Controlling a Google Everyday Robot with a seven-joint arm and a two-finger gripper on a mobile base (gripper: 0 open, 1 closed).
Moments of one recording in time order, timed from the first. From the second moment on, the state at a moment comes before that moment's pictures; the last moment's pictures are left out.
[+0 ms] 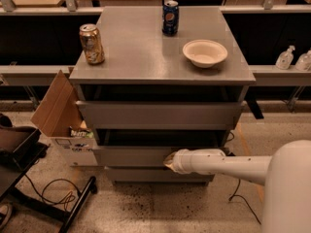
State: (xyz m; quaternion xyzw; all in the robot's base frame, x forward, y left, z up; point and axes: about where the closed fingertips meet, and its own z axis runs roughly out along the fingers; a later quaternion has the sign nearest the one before) arm 0.630 -0.068 0.393 -0.53 0.77 0.08 0.35
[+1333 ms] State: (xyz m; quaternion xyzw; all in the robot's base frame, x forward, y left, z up) arm 0.569 -0.068 0.425 -0.58 0.76 0.09 0.29
